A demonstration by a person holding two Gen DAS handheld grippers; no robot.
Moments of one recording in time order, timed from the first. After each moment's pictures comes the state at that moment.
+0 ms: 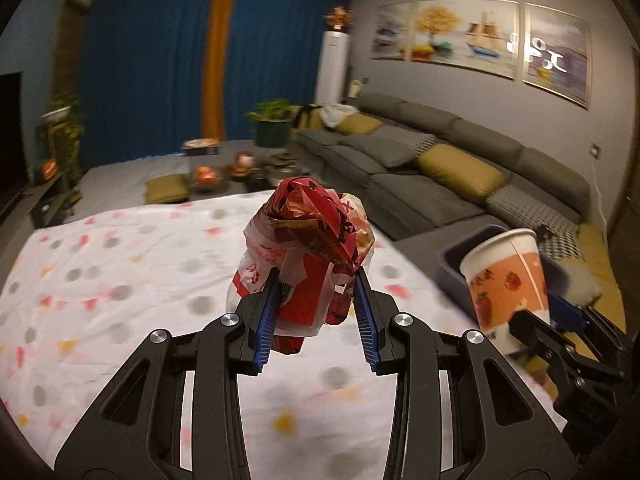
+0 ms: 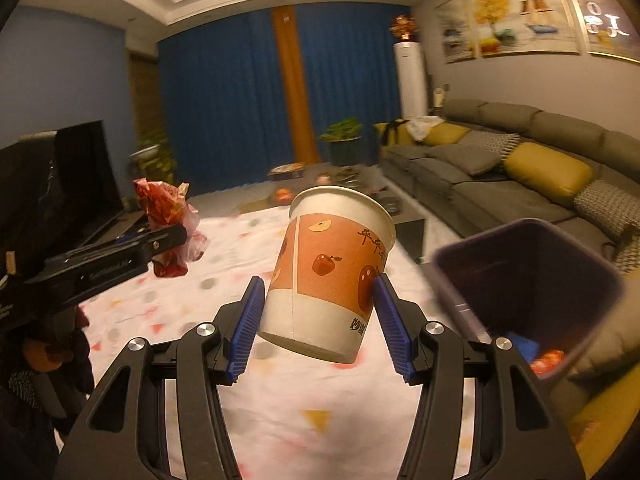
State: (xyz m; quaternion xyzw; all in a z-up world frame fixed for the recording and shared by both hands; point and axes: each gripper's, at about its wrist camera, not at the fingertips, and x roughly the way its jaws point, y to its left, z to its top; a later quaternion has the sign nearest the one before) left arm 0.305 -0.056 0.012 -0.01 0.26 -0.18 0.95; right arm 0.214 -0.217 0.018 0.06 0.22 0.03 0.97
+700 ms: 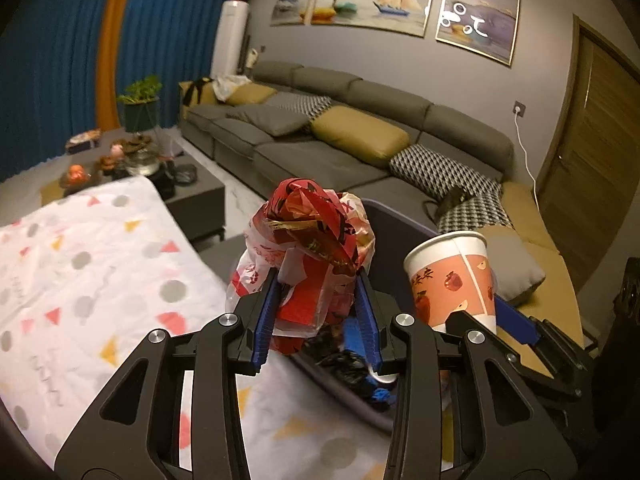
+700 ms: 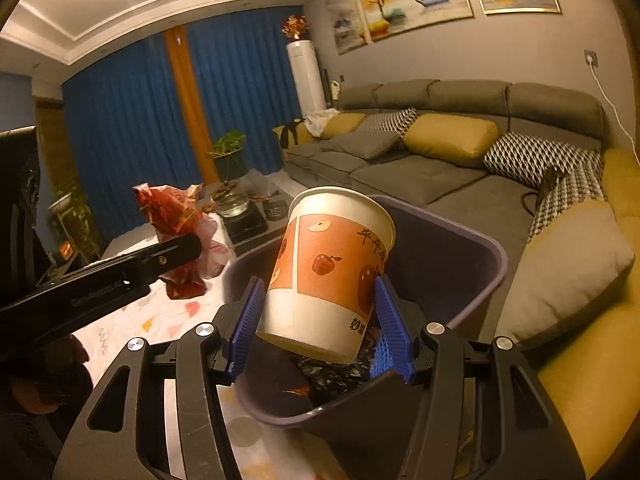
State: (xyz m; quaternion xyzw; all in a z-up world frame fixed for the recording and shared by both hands) left arm 0.342 -0.270 -0.027 0.00 0.31 -0.35 0.89; right arm 0.208 -0.361 -0.019 0.14 0.23 -0.11 0.96
